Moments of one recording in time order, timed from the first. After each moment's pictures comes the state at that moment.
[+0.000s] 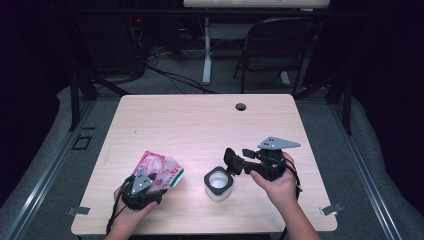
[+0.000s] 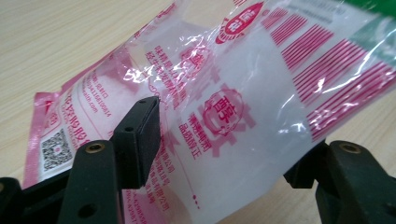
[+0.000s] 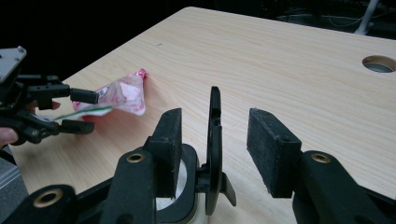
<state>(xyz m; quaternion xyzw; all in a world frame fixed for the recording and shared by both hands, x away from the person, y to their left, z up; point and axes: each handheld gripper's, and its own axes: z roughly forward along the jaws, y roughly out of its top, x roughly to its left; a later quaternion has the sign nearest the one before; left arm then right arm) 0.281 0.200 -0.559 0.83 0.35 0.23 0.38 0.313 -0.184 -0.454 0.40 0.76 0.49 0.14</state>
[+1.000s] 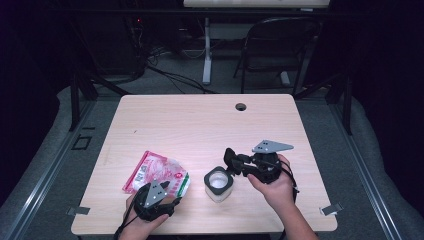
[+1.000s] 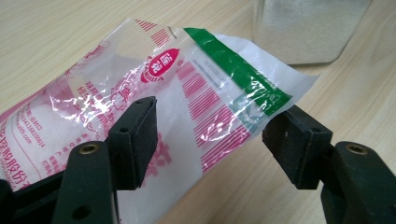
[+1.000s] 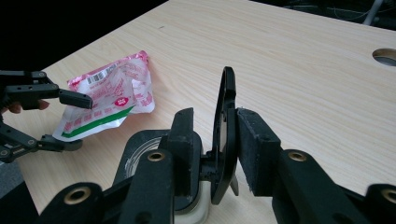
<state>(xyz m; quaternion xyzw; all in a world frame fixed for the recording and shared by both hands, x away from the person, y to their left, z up) 0.256 0.167 -0.556 0.84 0.31 0.21 0.39 0.310 -0.174 -0.461 0.39 0.79 0.46 0.14</state>
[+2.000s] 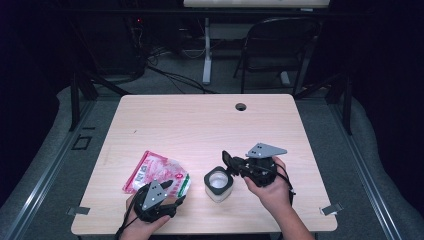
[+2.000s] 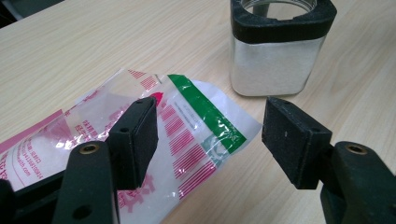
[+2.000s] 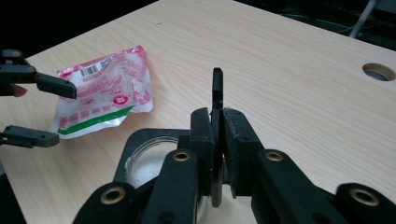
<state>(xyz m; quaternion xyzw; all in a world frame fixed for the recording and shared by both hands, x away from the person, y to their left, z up) 0.248 0.164 -0.537 0.83 0.29 0.21 0.43 0.300 -0.161 -0.460 0.36 0.80 0.45 0.18</state>
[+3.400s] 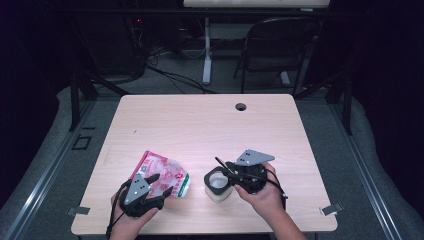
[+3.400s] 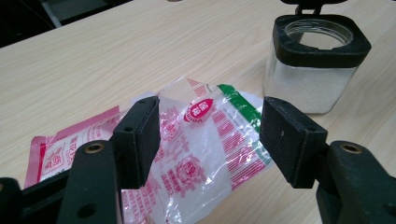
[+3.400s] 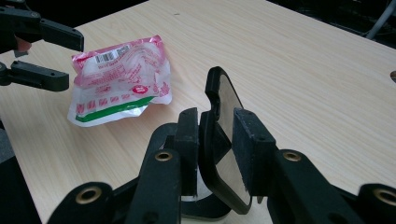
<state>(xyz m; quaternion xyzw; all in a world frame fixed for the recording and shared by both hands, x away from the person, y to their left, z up) 0.253 0.193 -0.523 0.80 0.33 0.23 0.45 0.291 -0.138 -0.468 0.34 0.82 0.44 0.18</state>
